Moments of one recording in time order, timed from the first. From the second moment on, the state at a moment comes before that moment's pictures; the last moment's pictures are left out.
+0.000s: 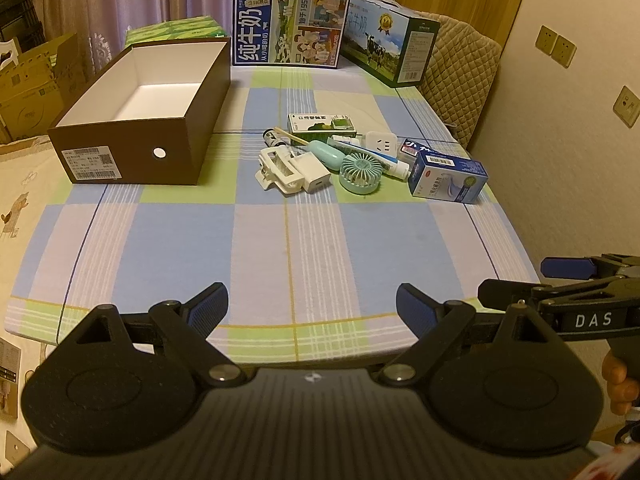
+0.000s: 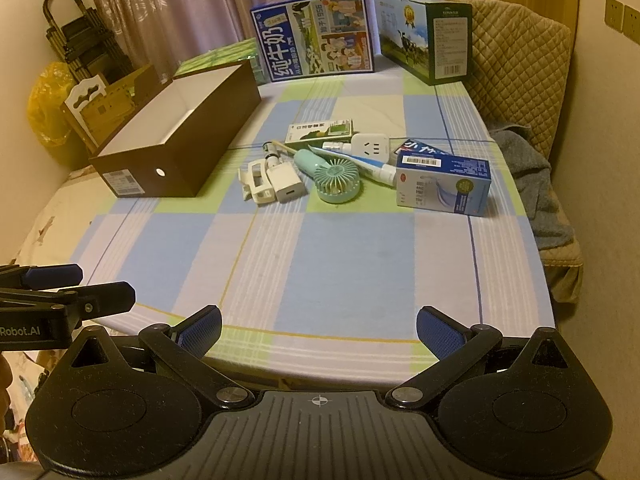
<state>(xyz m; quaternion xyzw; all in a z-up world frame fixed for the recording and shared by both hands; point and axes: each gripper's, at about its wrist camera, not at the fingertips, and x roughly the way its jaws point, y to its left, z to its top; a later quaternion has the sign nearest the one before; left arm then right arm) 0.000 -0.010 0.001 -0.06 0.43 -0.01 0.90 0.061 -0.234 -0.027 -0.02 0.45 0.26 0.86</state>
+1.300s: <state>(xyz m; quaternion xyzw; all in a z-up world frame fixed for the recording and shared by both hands) 0.139 0.005 -0.044 -0.02 0.48 -0.05 0.87 0.161 -0.247 -0.042 0.04 0.45 0.17 0.87</state>
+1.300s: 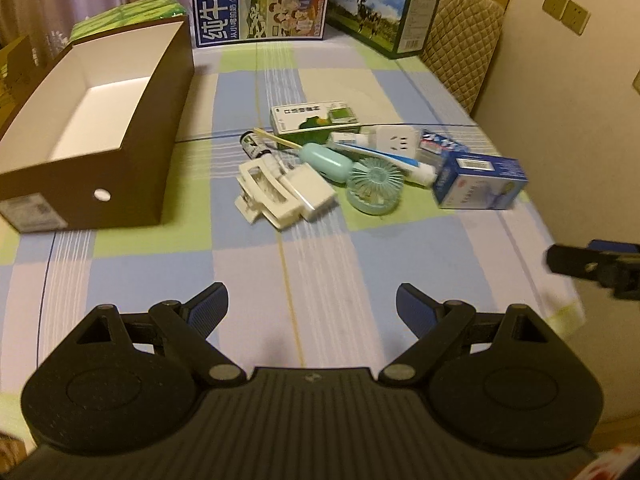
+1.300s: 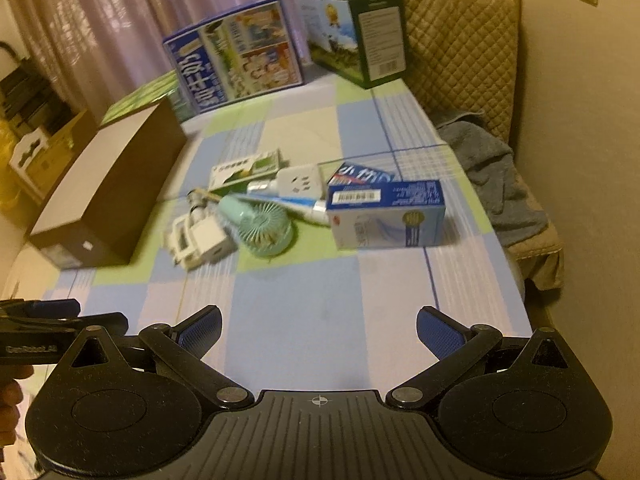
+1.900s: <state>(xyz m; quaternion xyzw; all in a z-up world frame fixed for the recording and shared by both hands) 0.229 0.036 -0.112 0.00 0.50 -0.05 0.87 0.204 -0.232 -0.050 0.06 0.47 0.11 0.87</state>
